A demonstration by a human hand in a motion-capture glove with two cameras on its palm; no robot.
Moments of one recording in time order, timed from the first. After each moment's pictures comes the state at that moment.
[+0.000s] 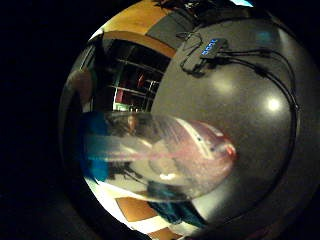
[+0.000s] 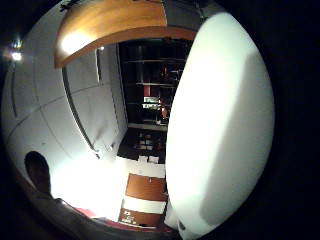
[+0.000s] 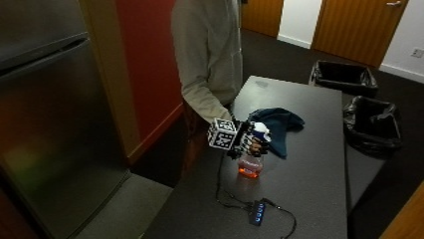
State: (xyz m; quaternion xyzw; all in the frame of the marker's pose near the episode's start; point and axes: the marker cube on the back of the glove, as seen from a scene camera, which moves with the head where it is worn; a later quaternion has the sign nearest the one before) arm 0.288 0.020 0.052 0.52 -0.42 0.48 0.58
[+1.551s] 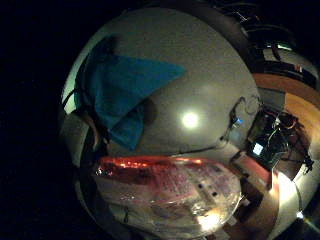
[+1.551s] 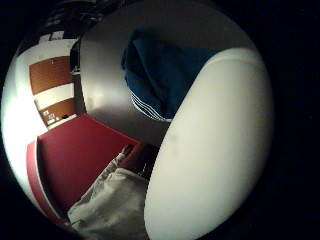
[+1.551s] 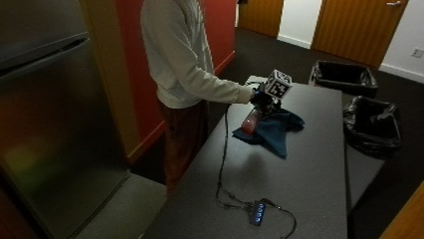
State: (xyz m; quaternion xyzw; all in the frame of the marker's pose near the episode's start) arm 0.106 -0.091 -0.007 -0.09 0.05 0.15 0.98
